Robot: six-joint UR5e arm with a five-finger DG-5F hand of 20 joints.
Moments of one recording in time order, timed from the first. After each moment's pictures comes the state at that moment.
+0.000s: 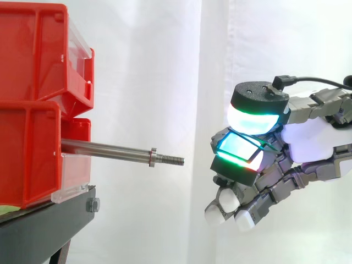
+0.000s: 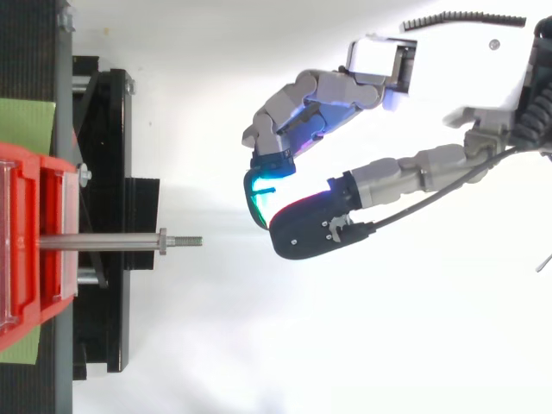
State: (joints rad) arm 0.07 -2.21 -1.18 -3.07 -1.45 -0.29
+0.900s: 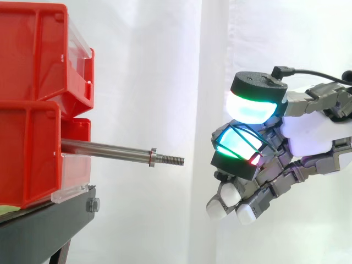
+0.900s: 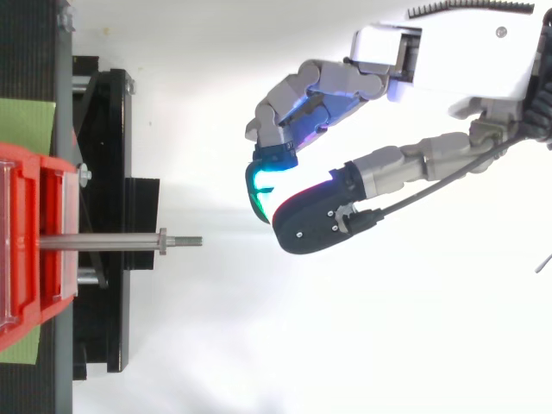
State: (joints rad) arm 0.06 -2.21 -1.15 -3.12 -1.46 -0.29
